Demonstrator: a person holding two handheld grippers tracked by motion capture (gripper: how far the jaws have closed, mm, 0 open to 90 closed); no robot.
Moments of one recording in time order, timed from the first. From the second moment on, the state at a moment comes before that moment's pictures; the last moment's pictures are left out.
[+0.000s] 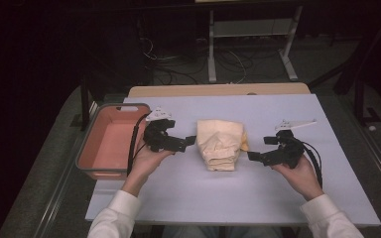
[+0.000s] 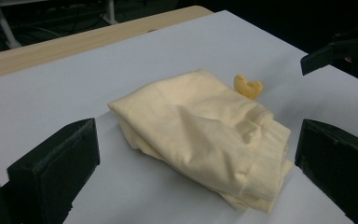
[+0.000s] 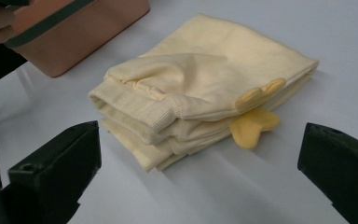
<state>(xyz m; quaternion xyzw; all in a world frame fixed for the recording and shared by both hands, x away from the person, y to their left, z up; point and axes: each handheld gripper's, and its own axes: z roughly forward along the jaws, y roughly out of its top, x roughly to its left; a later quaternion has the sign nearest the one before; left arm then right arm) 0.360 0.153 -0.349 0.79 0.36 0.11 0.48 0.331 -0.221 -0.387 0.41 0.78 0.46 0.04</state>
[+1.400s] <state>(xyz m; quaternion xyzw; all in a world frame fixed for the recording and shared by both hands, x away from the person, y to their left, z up) 0.406 0.126 -0.376 0.79 0.39 0.10 0.47 0.356 -0.197 -0.410 0.47 0.76 0.45 0.03</state>
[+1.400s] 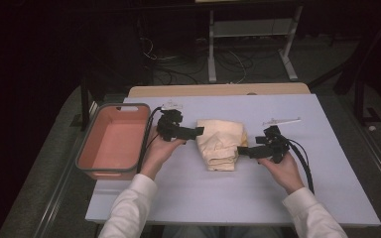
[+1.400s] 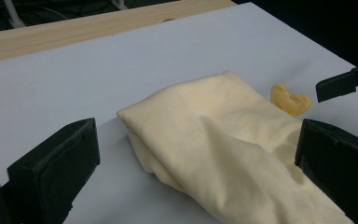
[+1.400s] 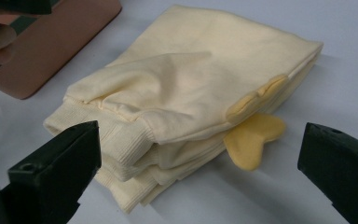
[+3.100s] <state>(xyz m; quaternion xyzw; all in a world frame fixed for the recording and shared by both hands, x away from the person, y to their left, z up) 0.450 0.113 -0.454 0.75 0.49 0.01 0.45 0.374 -0.168 -0.446 0.55 0.73 0.40 -0.06</state>
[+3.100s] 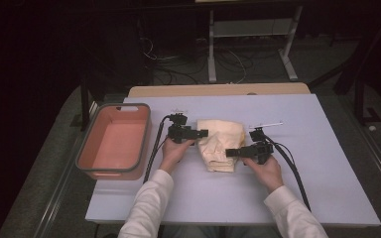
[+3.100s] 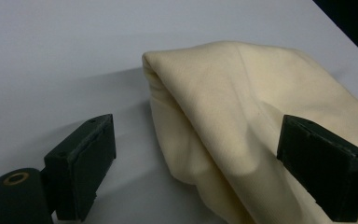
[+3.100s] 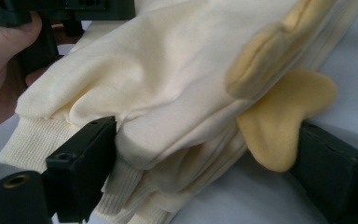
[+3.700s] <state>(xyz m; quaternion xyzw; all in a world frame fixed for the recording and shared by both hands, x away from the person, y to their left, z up) 0.446 0.100 -0.457 0.73 0.51 -0.01 0.46 0.374 -0.160 -0.447 0.53 0.74 0.40 -0.06</state>
